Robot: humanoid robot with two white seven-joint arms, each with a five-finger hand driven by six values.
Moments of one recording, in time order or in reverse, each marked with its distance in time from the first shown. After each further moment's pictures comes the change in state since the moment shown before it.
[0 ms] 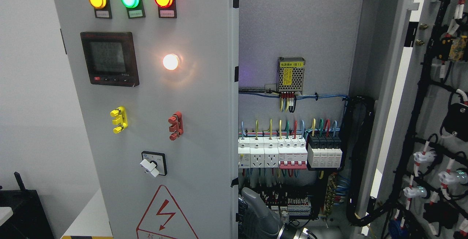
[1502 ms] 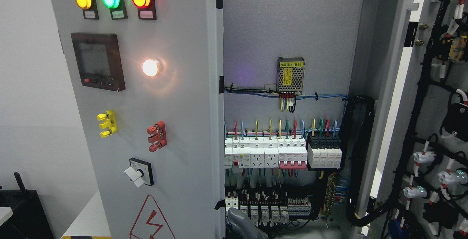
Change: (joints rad) left arm 0.000 0.000 0.000 0.000 0.000 0.000 -0.003; right arm 0.065 0.008 0.057 -0.115 -0.050 0.034 0.054
